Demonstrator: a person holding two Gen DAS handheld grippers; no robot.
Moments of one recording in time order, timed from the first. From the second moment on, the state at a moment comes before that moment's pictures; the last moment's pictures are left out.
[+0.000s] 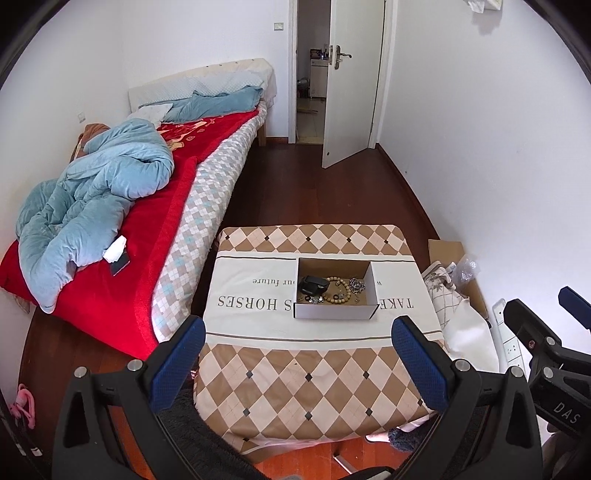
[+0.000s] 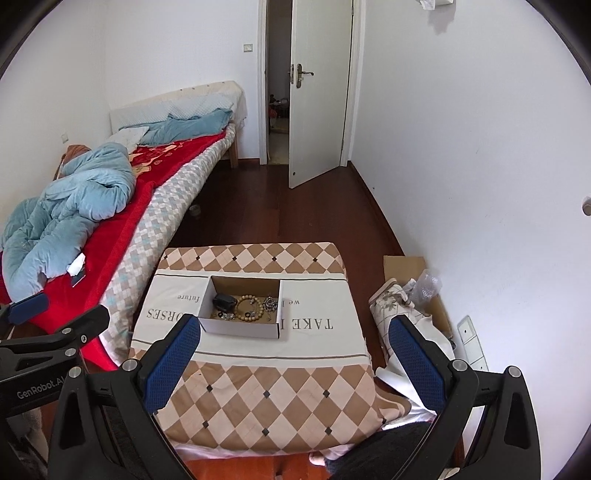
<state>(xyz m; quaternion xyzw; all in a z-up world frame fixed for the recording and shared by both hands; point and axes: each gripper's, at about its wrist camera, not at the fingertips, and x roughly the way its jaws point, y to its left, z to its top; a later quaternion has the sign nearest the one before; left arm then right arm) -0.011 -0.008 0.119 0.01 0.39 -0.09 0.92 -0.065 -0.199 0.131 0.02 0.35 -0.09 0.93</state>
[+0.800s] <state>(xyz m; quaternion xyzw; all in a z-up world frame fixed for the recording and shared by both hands) 0.044 -0.015 0.093 0.02 0.40 -0.05 0.92 -0.001 -0.213 0.099 0.02 0.37 -0.11 0.92</state>
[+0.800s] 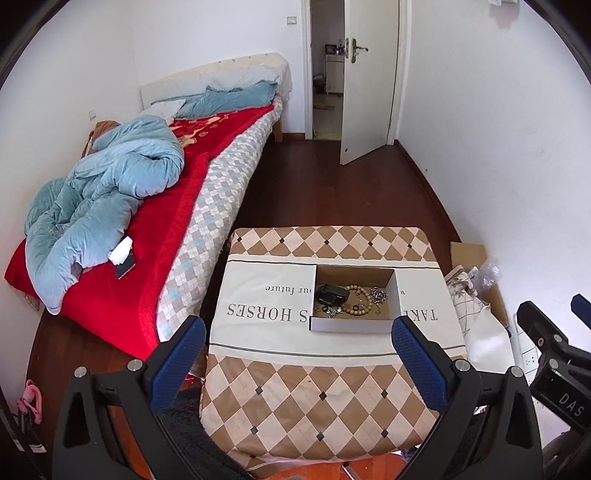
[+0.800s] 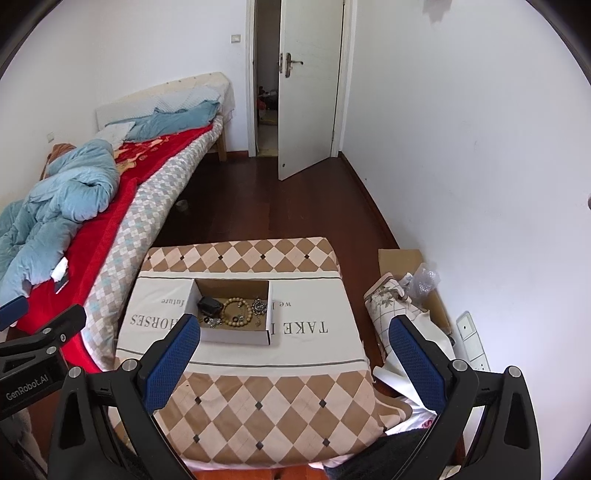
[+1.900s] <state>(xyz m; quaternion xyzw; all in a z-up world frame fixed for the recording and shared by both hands) 0.119 -0.028 0.039 0.04 0.45 -0.03 0.89 0.098 -0.218 0.029 0.00 0.44 -0.12 0.89</state>
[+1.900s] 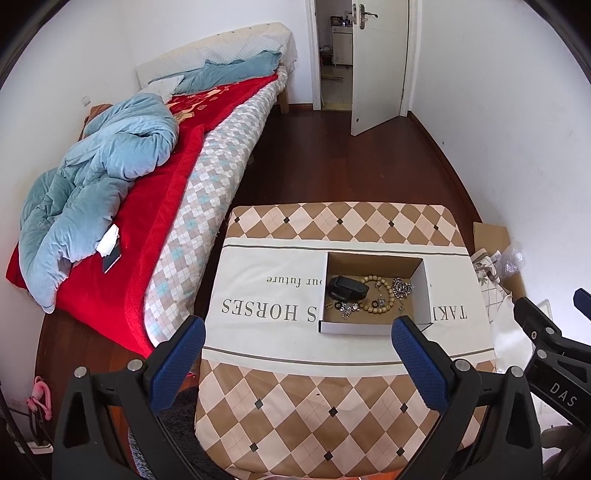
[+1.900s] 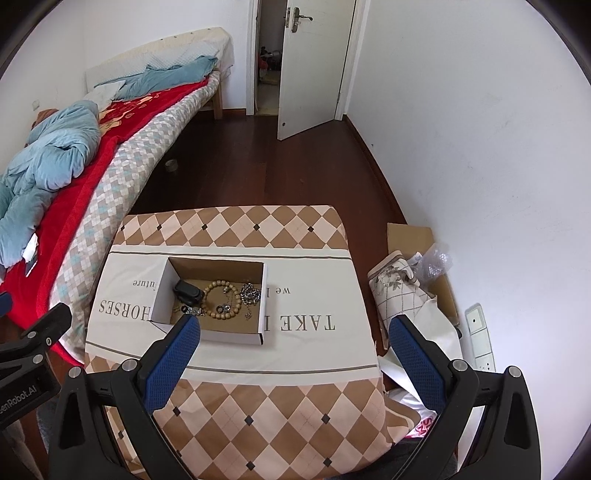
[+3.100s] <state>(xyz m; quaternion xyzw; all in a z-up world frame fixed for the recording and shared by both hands) 0.114 -0.025 0.044 0.04 0.43 -0.02 0.90 0.092 -0.214 0.037 0.00 0.43 -0.12 0.89</state>
